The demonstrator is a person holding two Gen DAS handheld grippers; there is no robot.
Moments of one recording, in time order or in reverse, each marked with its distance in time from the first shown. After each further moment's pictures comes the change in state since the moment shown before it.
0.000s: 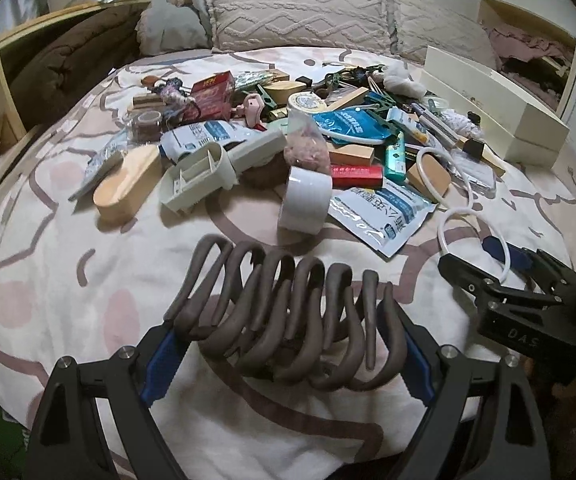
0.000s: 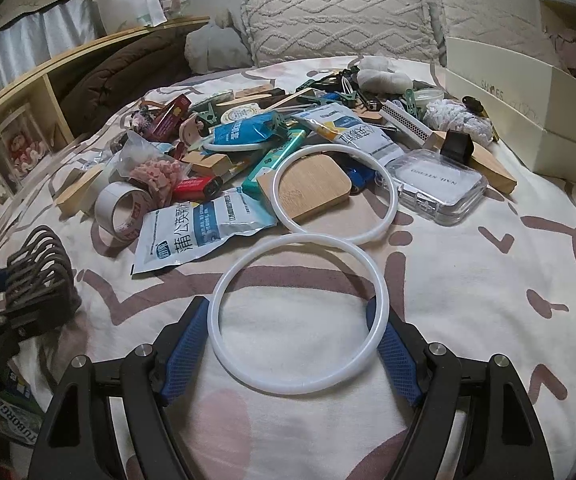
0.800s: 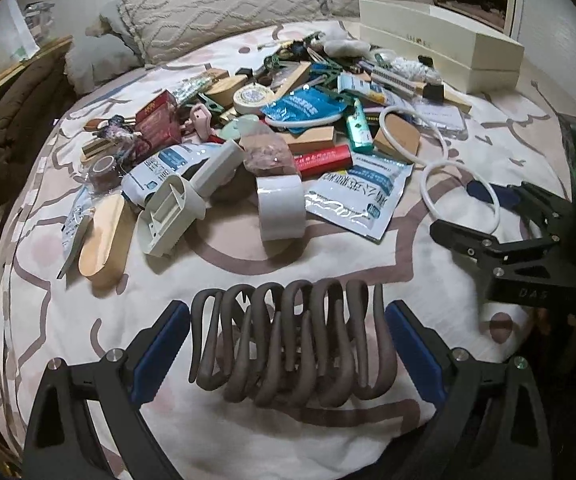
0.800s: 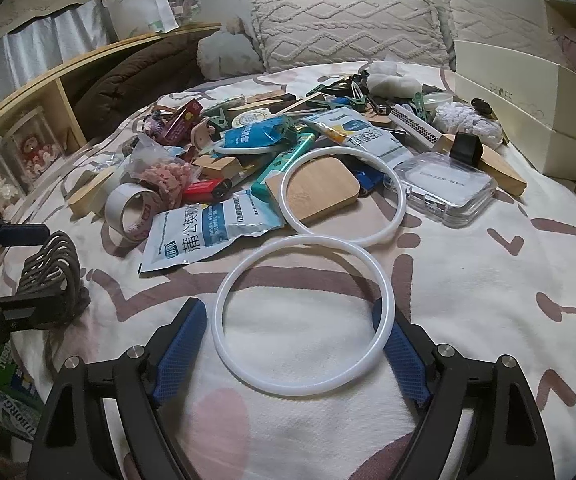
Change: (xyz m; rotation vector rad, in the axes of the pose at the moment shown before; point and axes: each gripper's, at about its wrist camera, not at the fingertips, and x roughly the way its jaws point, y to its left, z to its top) left arm 0.008 -0.006 0.018 0.295 0.107 -0.045; right arm 0.000 -0.003 -0.003 -0.009 -0.026 0.051
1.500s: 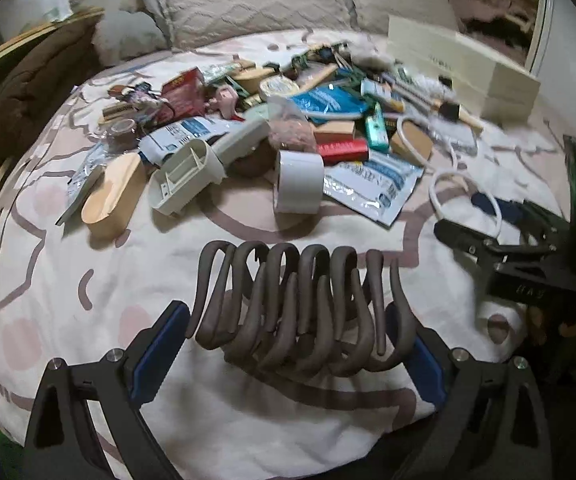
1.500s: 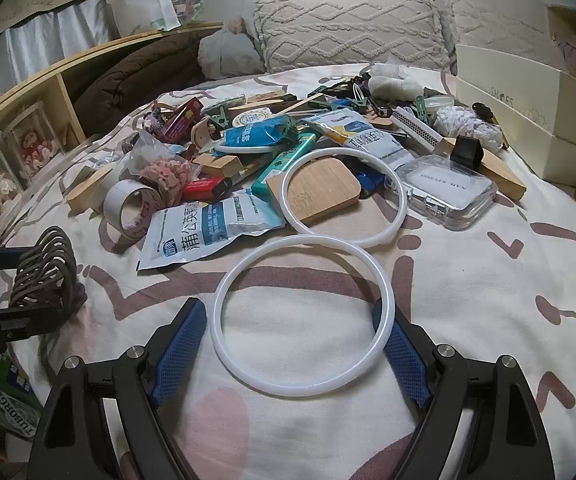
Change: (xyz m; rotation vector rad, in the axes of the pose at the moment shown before) left arm -0.005 0.006 -0.028 -0.158 -0.079 -0.014; right arm 0.000 0.001 0.000 -0.019 -0.005 -0.012
